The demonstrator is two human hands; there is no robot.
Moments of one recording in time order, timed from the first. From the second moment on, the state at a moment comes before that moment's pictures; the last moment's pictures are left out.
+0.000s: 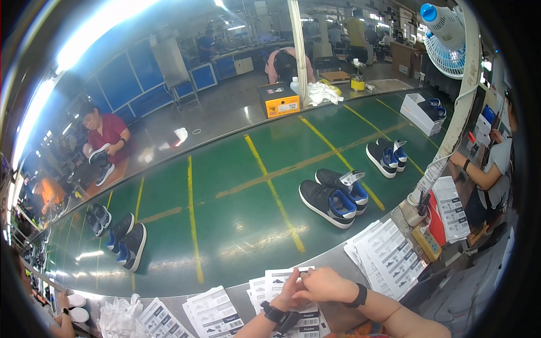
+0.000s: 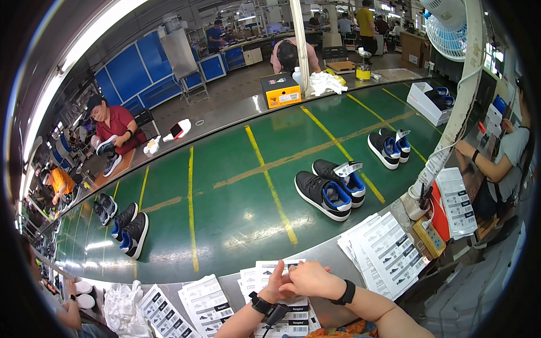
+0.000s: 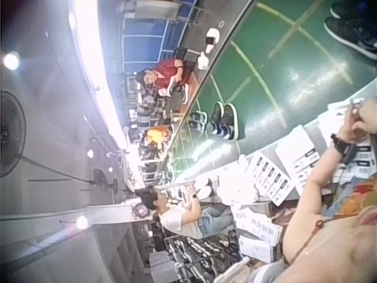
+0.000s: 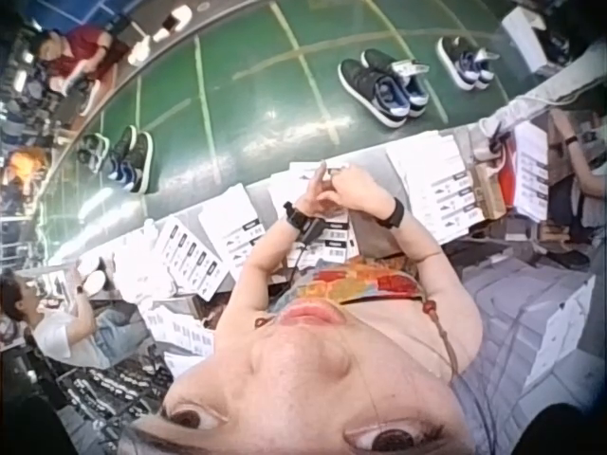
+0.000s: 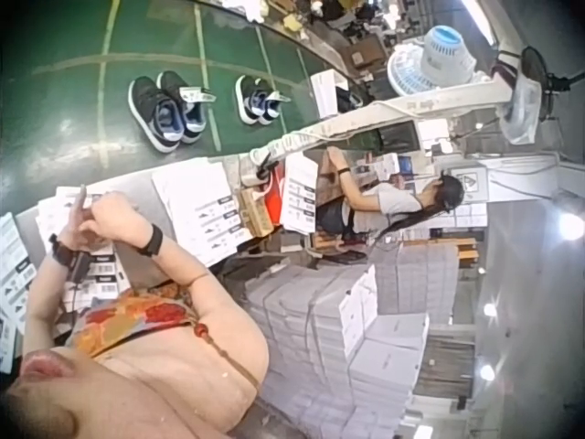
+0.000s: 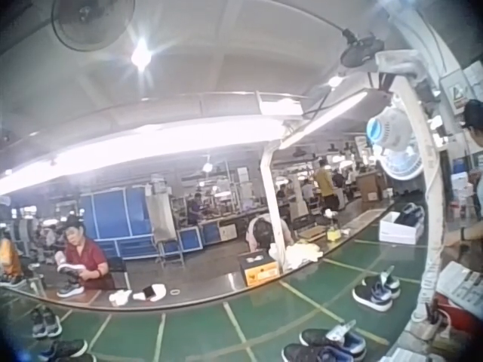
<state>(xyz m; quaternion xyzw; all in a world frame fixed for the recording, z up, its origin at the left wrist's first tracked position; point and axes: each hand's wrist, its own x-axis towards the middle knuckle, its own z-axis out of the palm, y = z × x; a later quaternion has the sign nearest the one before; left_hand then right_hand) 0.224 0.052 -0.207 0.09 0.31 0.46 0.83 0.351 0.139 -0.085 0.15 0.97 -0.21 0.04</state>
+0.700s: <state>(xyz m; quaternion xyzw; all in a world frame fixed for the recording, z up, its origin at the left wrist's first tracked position) 0.228 0.056 -0.185 0.13 0.18 0.47 0.85 0.357 0.157 -0.072 0.16 0.96 -0.24 0.07</state>
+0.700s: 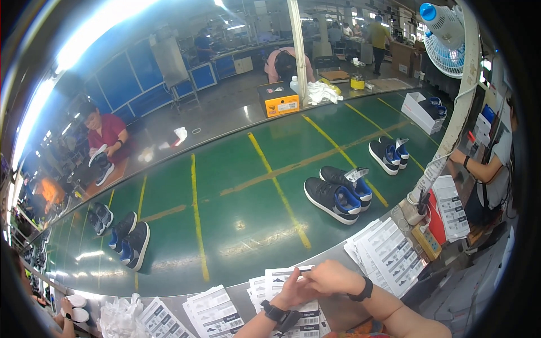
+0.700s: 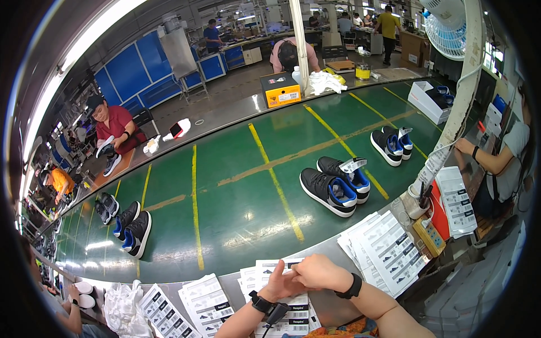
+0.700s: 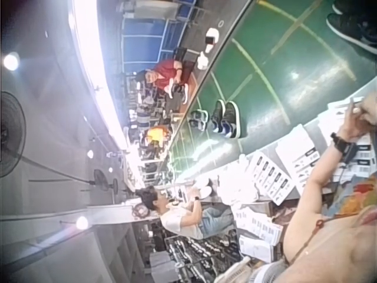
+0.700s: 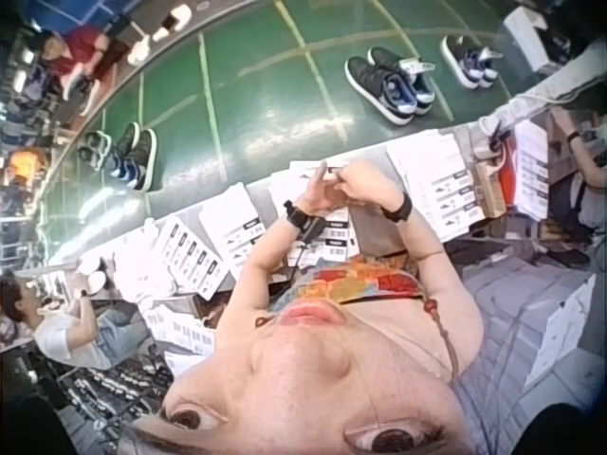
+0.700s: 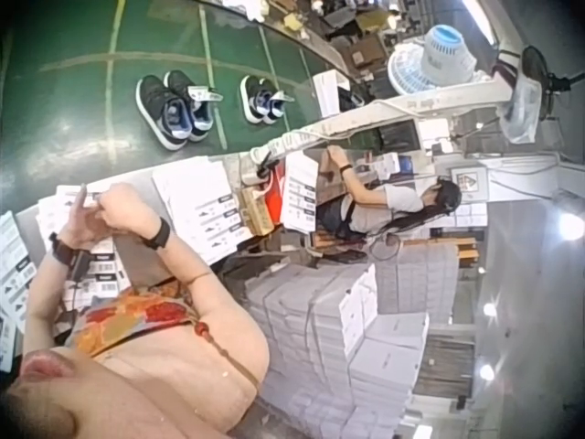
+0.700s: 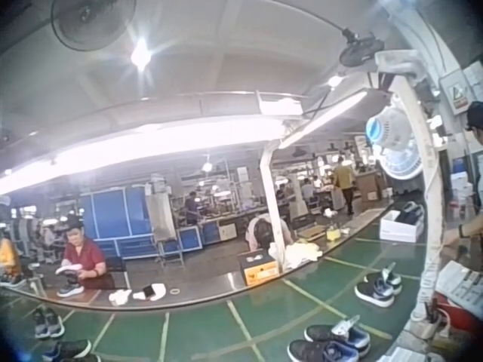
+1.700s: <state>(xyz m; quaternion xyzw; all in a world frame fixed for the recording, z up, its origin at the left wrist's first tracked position) 0.228 0.049 -0.219 0.09 0.31 0.52 0.79 0.352 0.137 -0.091 0.15 0.97 -0.19 0.06</state>
